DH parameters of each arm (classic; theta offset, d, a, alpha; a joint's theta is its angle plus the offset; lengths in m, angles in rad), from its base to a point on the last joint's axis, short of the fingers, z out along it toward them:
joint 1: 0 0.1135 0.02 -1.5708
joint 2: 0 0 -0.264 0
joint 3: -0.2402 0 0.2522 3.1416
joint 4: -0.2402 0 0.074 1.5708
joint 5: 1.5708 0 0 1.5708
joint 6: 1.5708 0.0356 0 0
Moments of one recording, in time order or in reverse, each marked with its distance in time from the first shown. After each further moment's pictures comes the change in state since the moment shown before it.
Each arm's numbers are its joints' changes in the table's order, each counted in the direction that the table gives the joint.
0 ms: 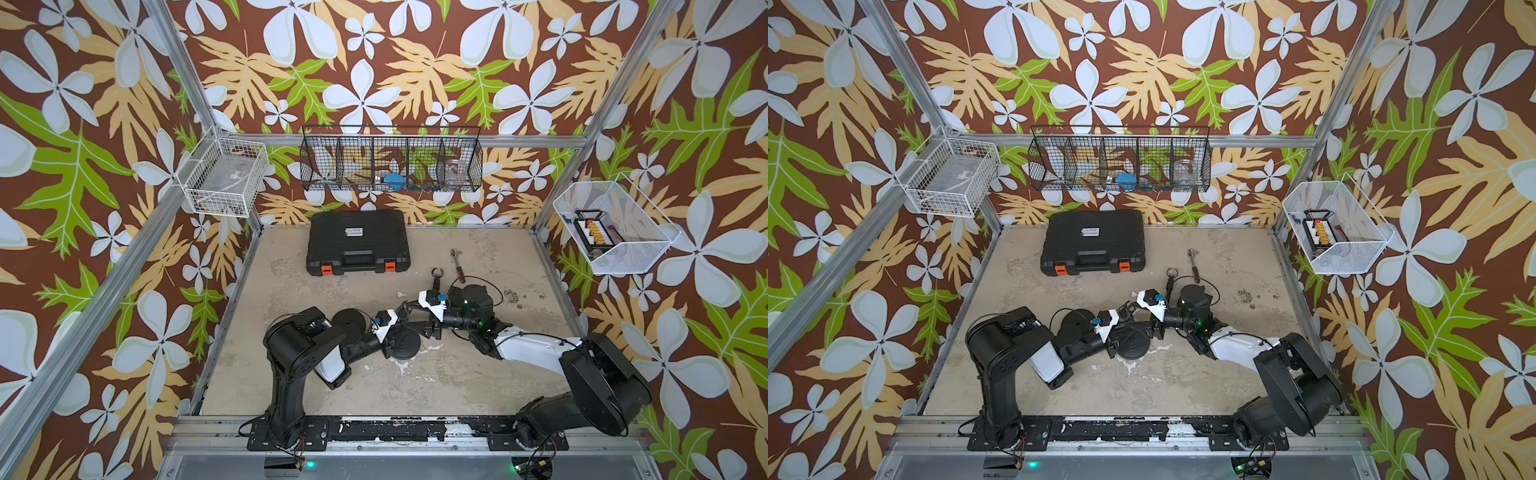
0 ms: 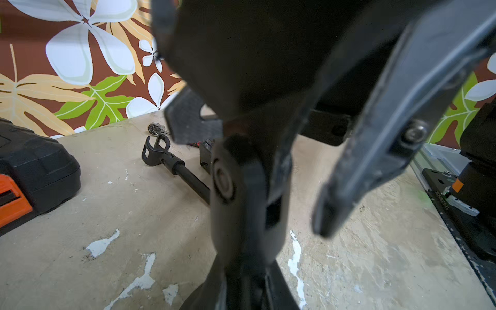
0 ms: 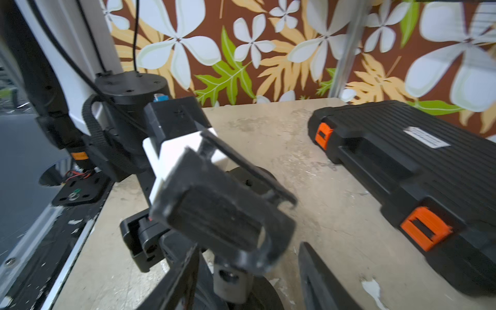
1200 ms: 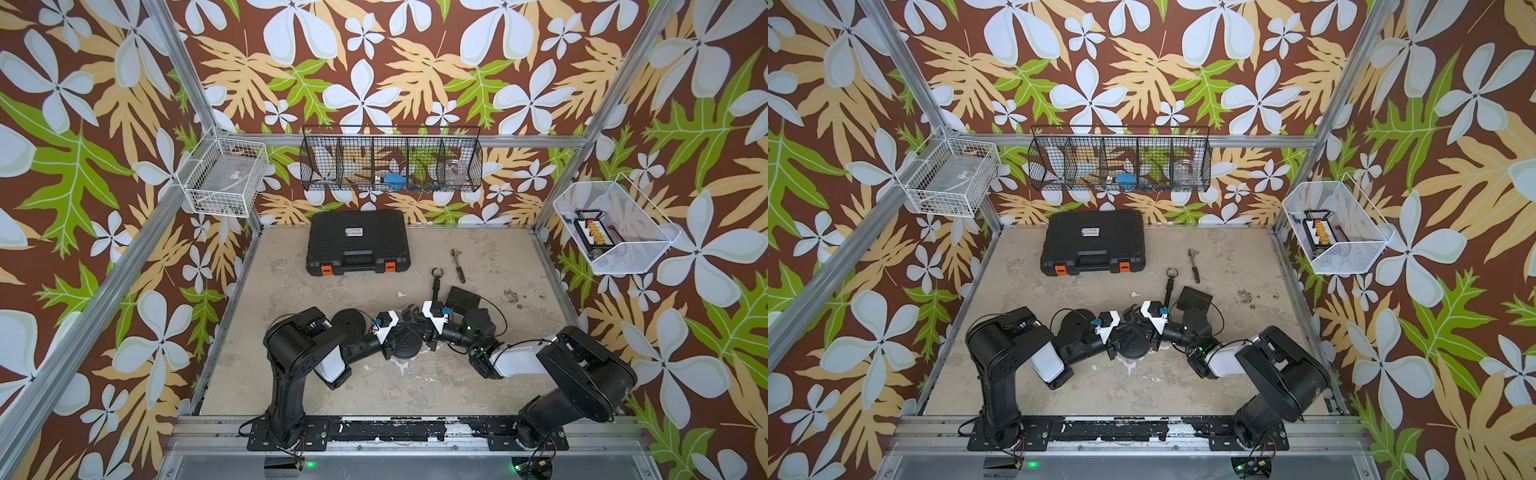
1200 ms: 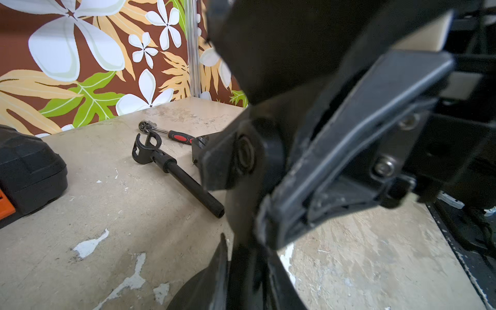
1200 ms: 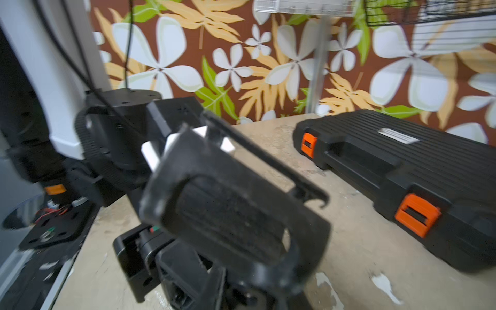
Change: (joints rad) left arm -0.002 0.001 -0.003 -0.006 0.025 0.000; right arm 0.163 0.036 0.250 0.511 0.407 0.243
